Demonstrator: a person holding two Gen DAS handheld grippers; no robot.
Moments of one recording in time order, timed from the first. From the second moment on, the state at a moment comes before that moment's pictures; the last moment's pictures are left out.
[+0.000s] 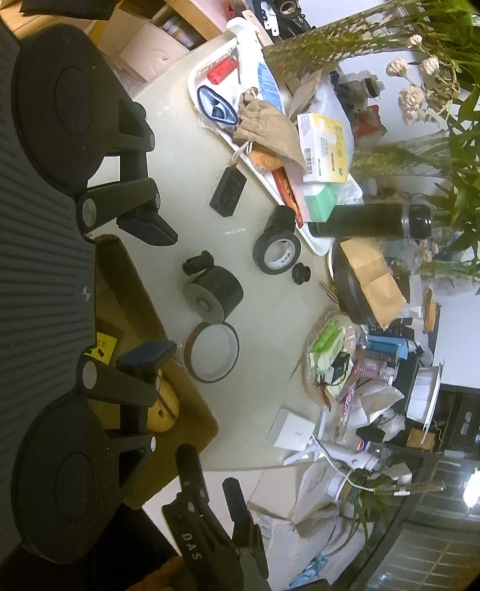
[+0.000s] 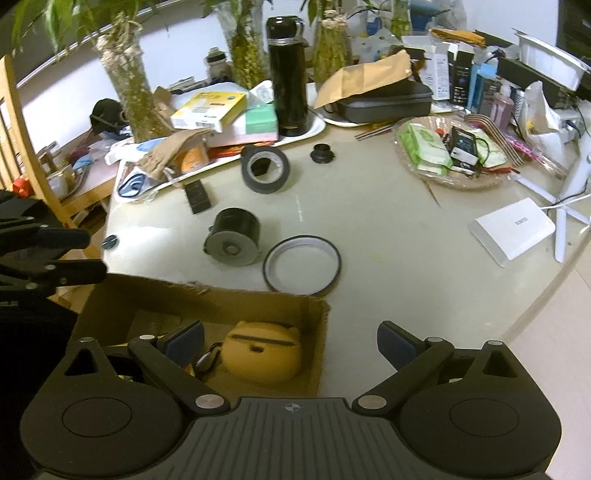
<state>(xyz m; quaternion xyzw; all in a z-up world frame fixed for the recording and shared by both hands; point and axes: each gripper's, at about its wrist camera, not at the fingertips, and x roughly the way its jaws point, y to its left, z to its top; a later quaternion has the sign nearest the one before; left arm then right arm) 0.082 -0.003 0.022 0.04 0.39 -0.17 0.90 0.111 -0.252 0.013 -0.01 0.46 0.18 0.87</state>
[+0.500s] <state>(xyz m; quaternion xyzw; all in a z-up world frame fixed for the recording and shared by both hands) 0.089 0.003 0.010 0.04 0.40 -0.16 0.90 0.179 -0.276 -0.025 0.02 0.45 0.08 0.89</state>
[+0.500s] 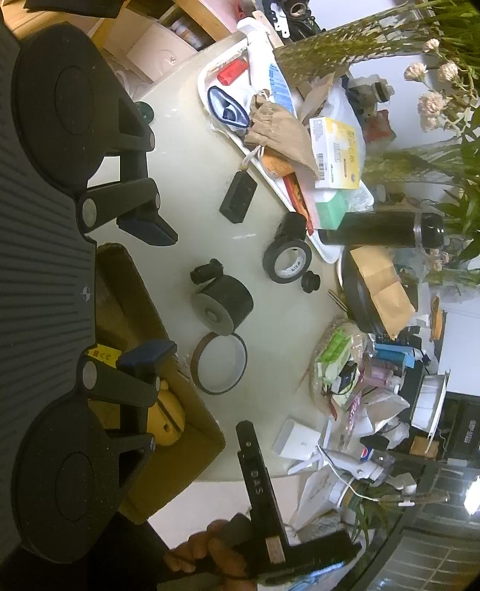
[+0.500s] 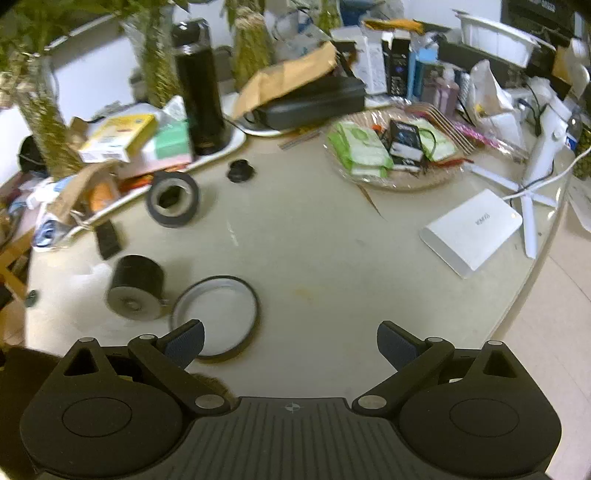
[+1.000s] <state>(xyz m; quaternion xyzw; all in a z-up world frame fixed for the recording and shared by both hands) 0.092 0.004 0.007 0.04 0.40 -0.16 0.90 0.177 -0.274 -0.050 0.03 0.53 0.08 0.84</state>
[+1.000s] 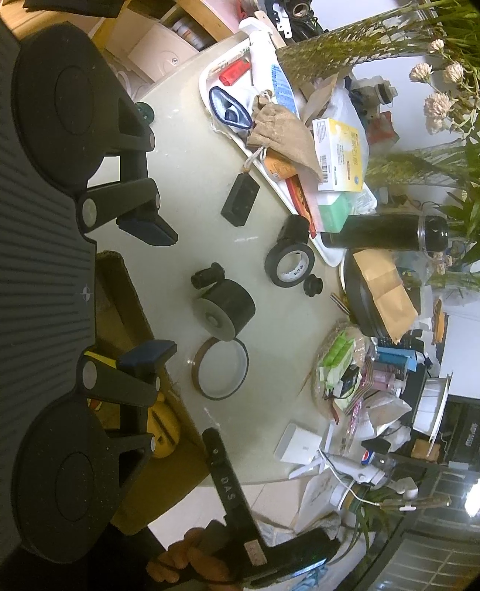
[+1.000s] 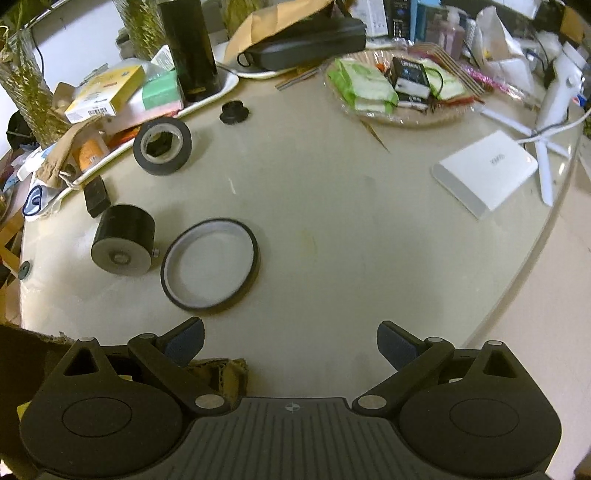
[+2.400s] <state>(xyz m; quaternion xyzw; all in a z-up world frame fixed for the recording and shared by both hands) 0.108 0.015 -0.012 0.00 0.41 -0.16 0.90 0.240 -0.202 -0.088 -0.15 0.49 0.32 0.80</state>
